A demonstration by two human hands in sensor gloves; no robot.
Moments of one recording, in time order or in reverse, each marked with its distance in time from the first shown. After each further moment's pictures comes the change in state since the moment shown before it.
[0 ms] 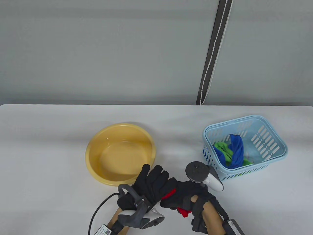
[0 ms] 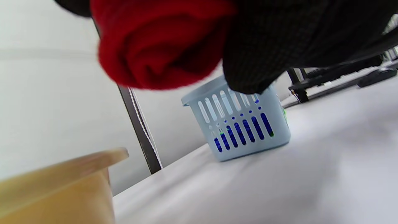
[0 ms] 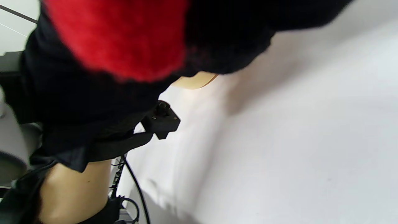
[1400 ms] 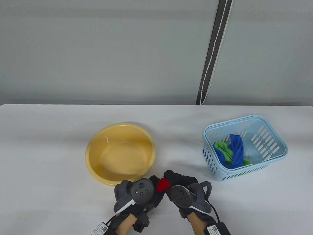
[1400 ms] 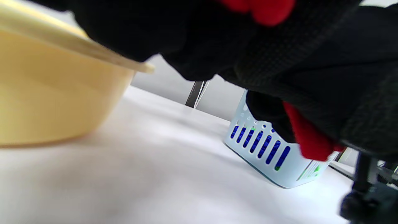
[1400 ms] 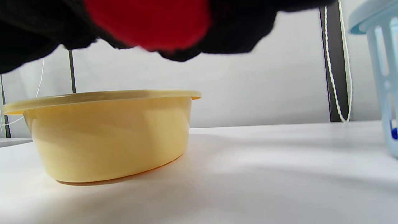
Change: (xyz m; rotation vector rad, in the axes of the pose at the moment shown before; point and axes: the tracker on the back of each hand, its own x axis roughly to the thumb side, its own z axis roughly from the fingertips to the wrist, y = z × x) left_hand -0.036 -0.010 -0.002 -0.295 0.578 0.735; right_hand 0.022 0.025 0.003 -0.839 -0.049 0.944
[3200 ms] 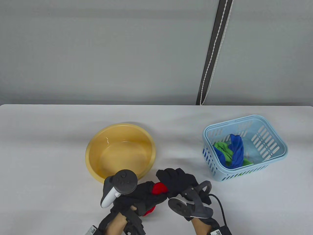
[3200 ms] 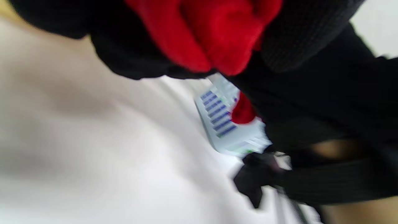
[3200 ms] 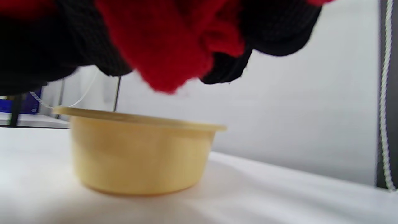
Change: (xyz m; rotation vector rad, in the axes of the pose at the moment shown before) left_hand -0.021 0.013 0.013 -0.231 0.037 0.313; right_hand 0.018 -0.027 0.005 -0.032 -0.247 0.082
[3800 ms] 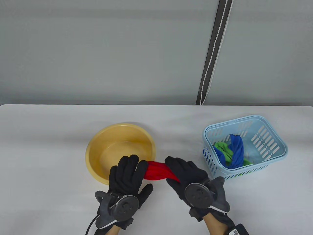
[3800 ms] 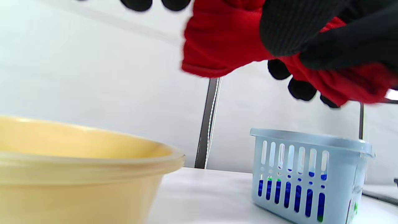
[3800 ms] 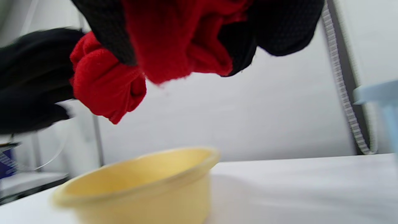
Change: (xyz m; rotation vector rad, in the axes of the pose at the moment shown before) left_hand 0.018 0.017 0.044 0.536 -0.186 -0.620; right_hand -0.042 -0.066 -0.004 -0.040 0.258 -0.215
